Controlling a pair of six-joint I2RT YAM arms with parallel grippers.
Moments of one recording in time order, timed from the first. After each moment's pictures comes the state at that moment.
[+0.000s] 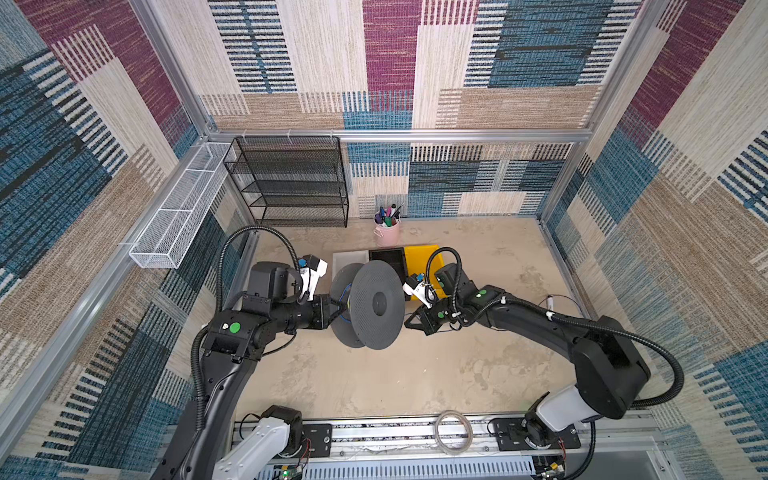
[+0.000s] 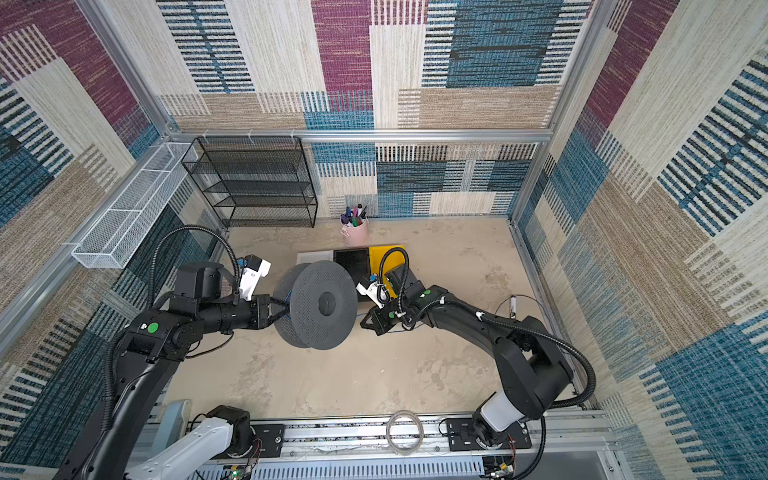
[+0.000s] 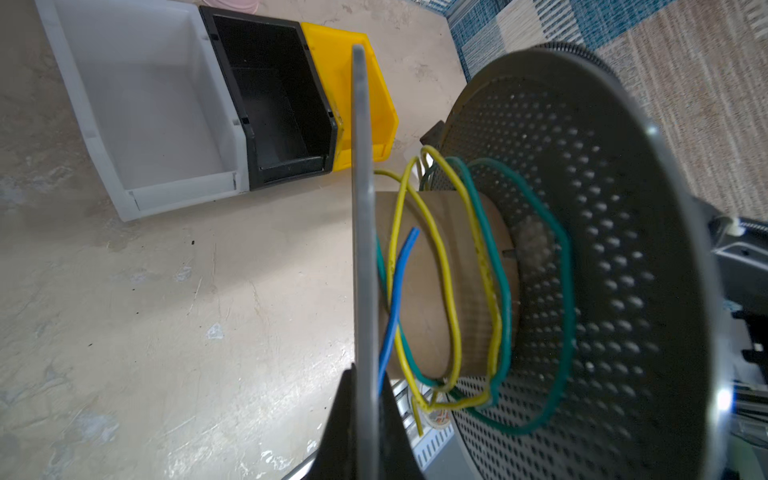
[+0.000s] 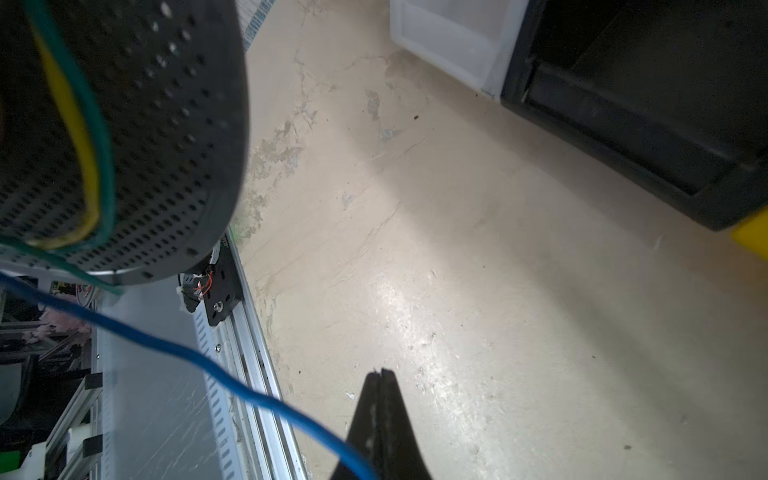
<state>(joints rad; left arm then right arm) -0.23 0.92 1.17 -1.04 0.54 -0.26 0.64 1.55 1.01 -0.40 -0.63 0.11</state>
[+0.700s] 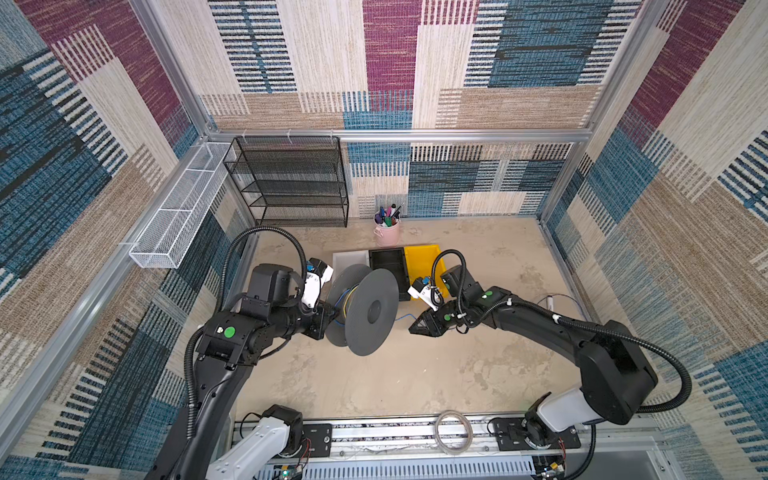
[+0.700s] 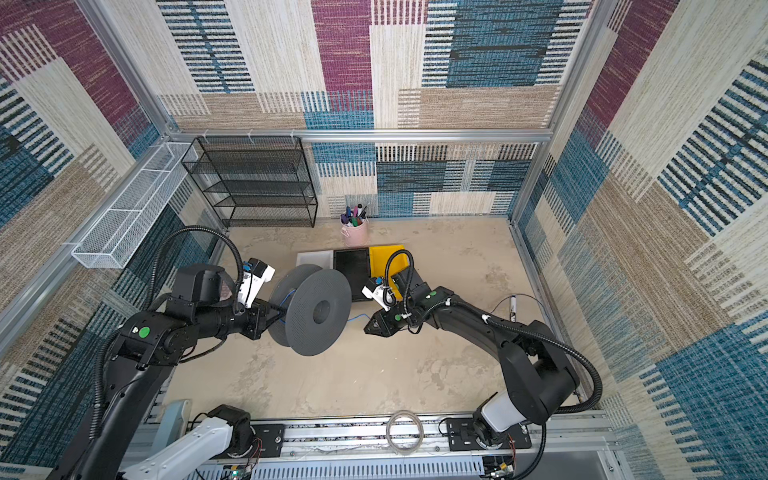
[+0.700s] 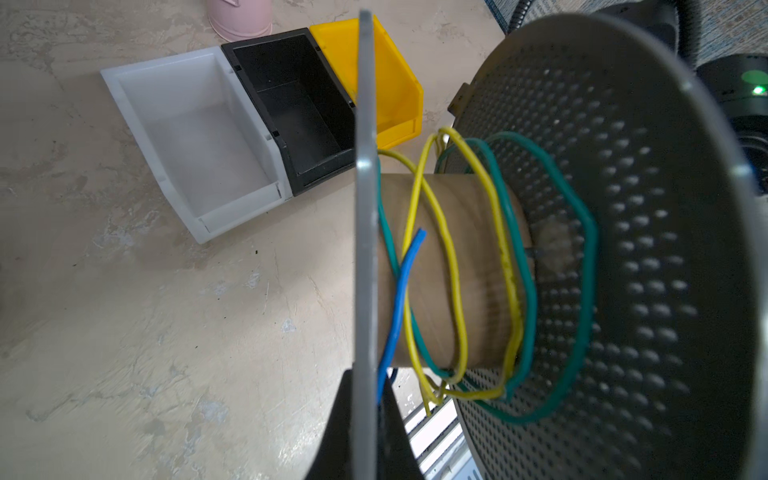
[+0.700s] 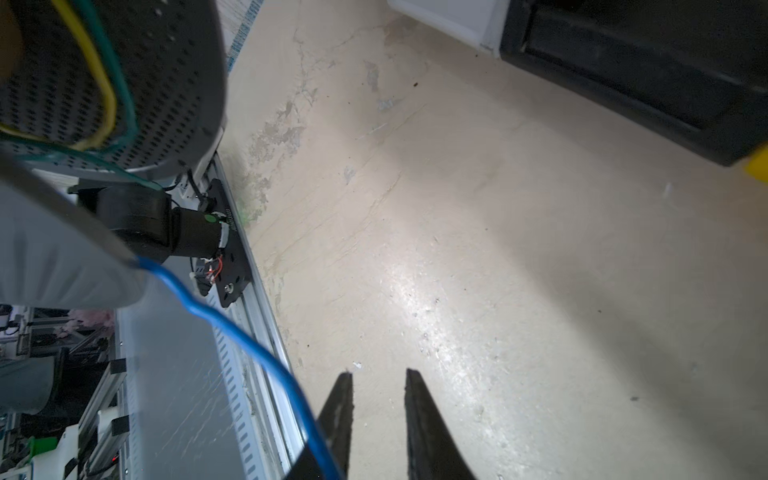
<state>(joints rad) -0.30 0.93 1.26 -1.15 0.36 -0.05 0.60 1.50 0.93 -0.41 -0.64 0.11</state>
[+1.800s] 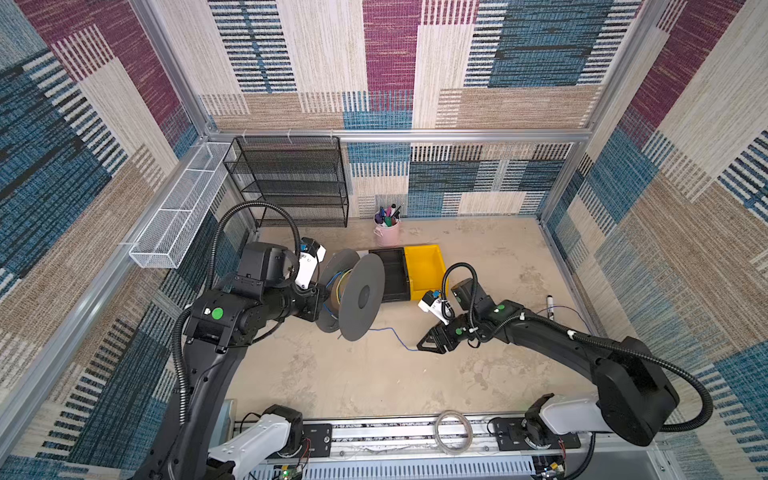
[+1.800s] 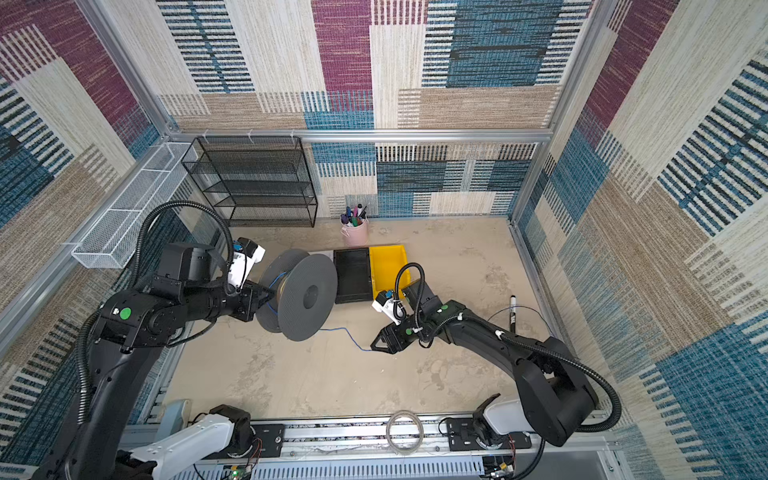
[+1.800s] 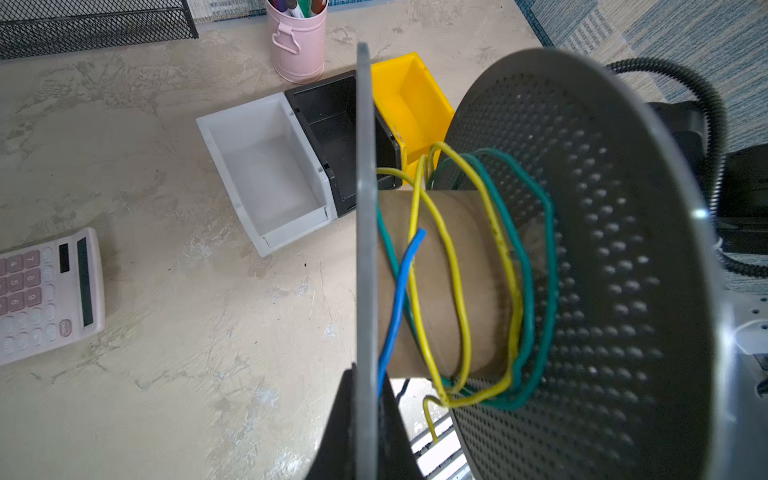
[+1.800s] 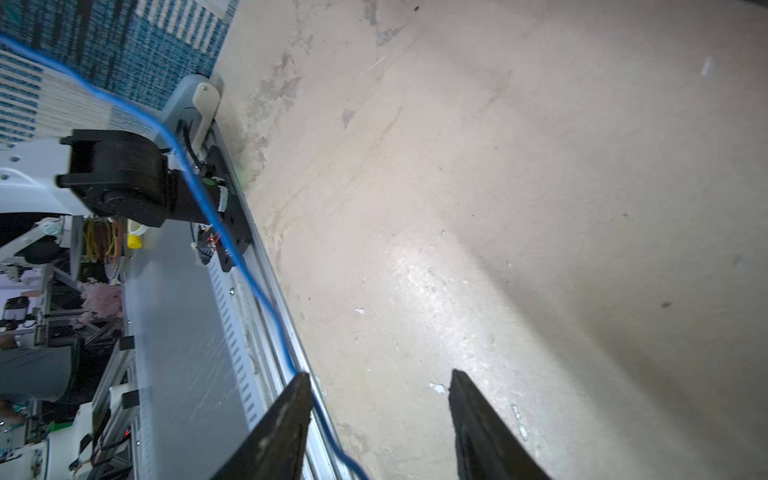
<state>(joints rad) -0.29 1.05 1.51 -1.26 0.27 -0.03 0.60 1.37 0.79 -0.43 -0.72 0.10</state>
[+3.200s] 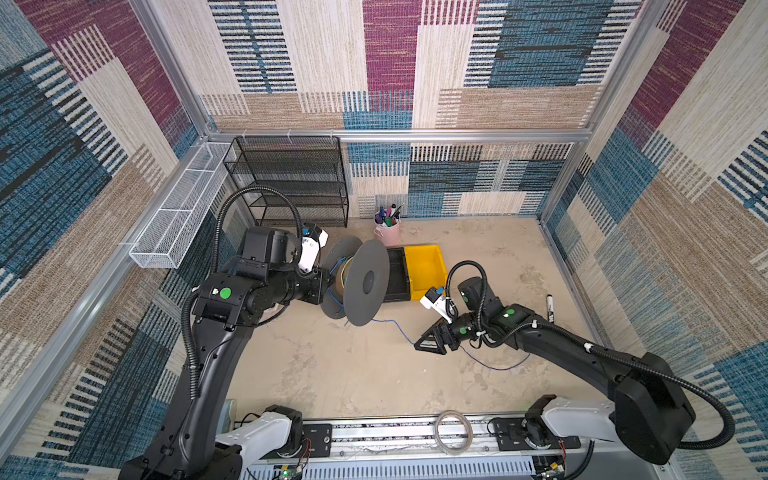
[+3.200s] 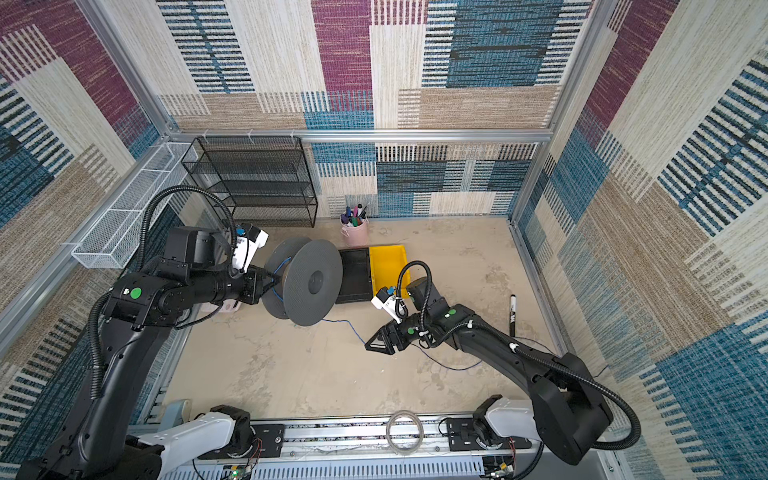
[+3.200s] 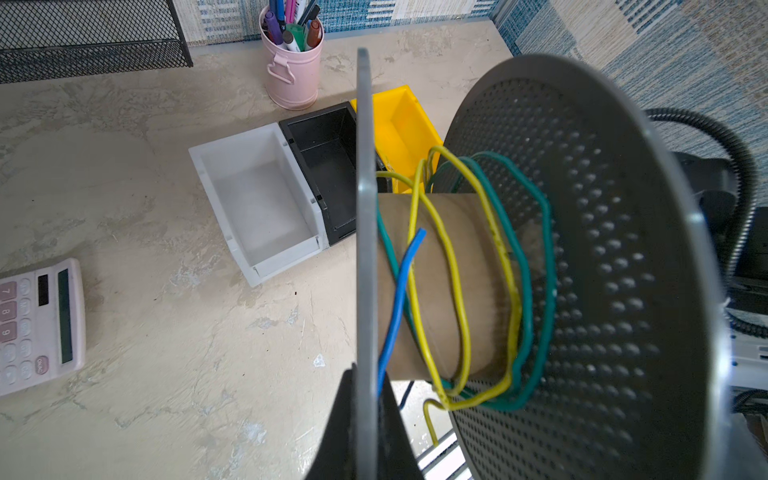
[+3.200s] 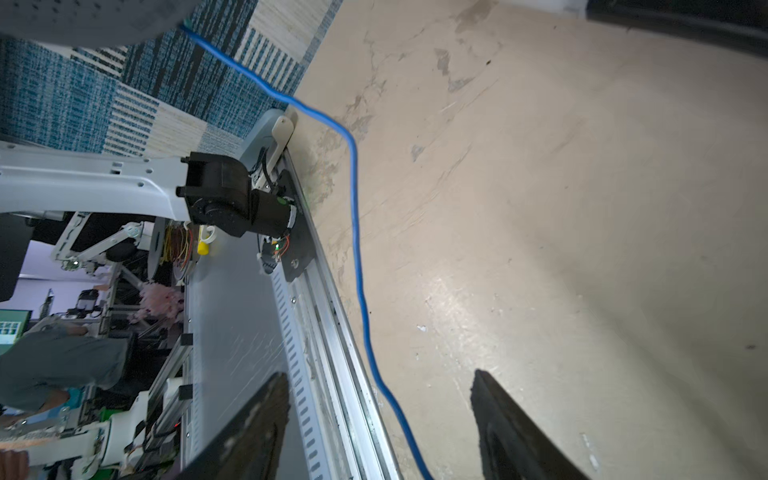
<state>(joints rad) -0.27 1.14 1.58 -1.21 0.32 -0.06 0.59 1.26 0.78 -0.36 -0.81 0.18</state>
